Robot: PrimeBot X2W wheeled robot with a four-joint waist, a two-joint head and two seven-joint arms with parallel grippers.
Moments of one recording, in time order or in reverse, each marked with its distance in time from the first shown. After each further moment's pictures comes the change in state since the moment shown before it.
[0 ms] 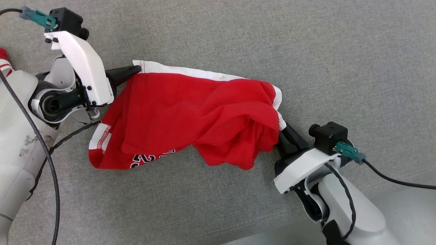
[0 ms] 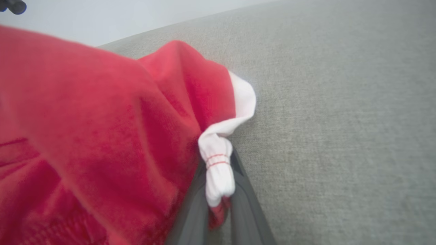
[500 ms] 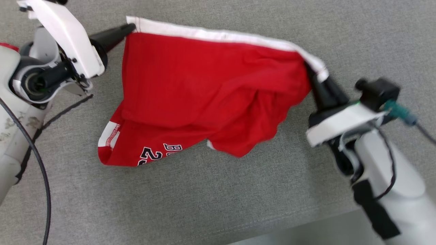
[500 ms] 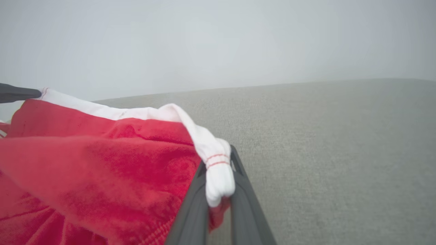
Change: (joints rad) left arm -0.063 0.023 0.029 -0.068 -0.046 0.000 -0.114; right arm -0.111 -0.070 -0.139 -0.058 -0.019 0.000 0.007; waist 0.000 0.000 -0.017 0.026
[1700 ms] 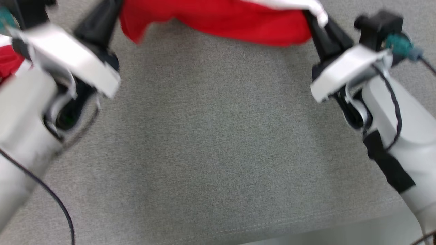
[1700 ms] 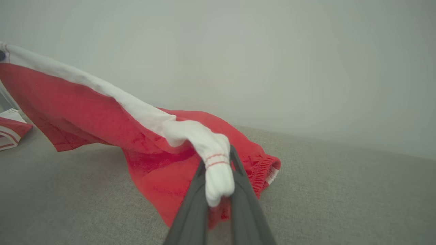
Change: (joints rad) left arm -0.042 0.065 -0.163 -0.147 0.232 0.043 -0.664; right arm -0.409 -0.086 0.251 0.227 0.109 0.000 0.004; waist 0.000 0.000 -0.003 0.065
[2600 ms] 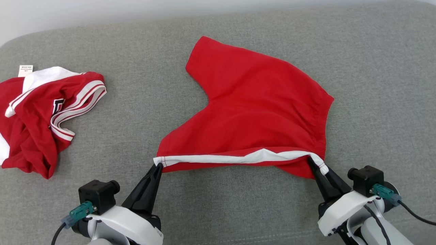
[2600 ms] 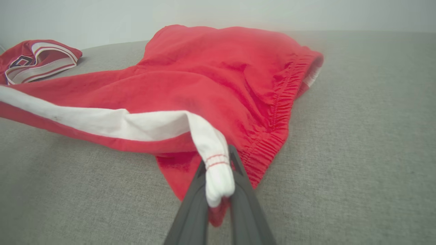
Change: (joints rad) left arm 0.880 -0.005 0.092 -0.463 0.160 0.411 -0.103; right arm 0.753 -0.034 -0.150 -0.245 -0.094 0.000 0.000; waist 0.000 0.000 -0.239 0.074
